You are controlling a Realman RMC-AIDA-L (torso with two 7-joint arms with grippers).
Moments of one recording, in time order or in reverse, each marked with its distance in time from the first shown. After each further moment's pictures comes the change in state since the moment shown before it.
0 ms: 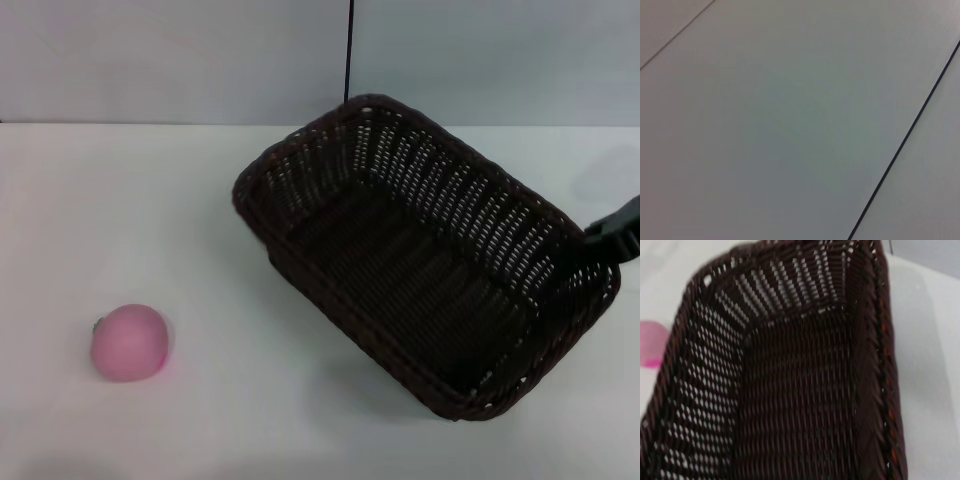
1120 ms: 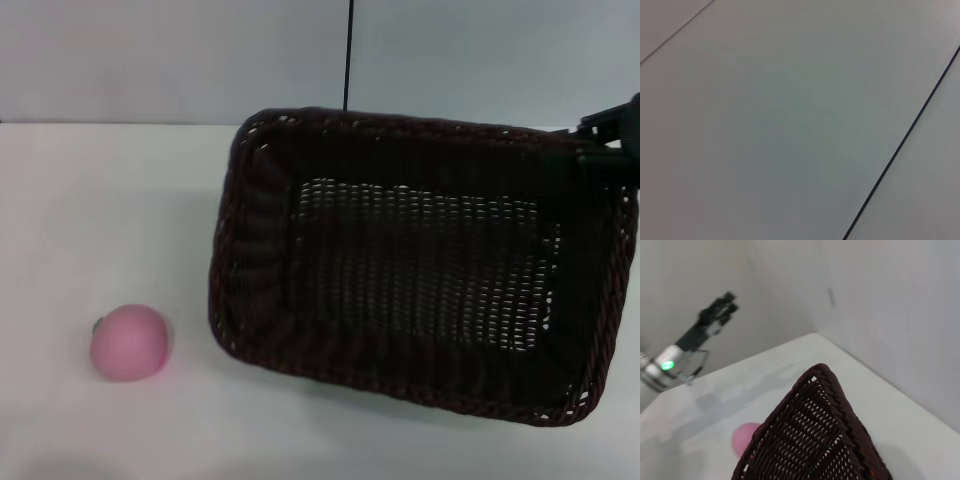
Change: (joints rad) left arm -0.001 -0.002 0.000 -0.016 0.000 0.005 -0.012; right arm -0.052 -0.076 0.071 0.024 0.454 -0.120 -0.341
